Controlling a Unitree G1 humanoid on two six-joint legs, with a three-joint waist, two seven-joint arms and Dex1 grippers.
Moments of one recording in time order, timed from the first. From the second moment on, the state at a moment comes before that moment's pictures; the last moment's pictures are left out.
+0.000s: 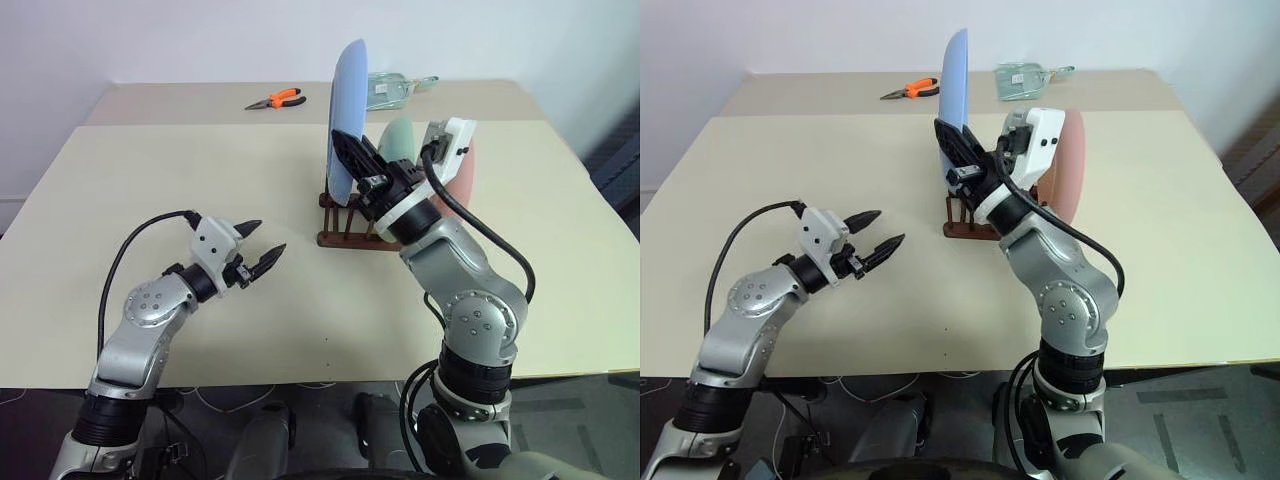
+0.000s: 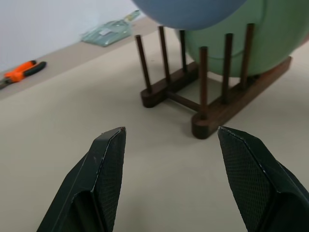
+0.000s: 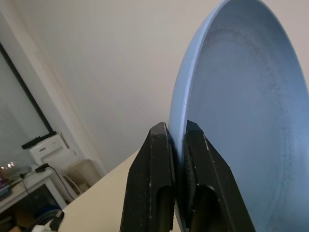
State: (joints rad) left arm -0.16 0.51 -0.02 -0.28 -0.29 0.23 -0.60; right arm -0.52 0.07 -0.09 -0.54 0.70 0.78 0.12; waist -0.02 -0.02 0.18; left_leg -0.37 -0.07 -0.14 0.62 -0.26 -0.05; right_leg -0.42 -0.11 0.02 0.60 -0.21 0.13
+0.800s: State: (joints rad) left arm -0.17 0.49 -0.05 -0.33 -0.29 0.32 -0.61; right arm -0.68 -0.33 0.03 -0.43 0.49 0.62 0.27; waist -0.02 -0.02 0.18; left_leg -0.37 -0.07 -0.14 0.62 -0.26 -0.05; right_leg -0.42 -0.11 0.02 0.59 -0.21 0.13
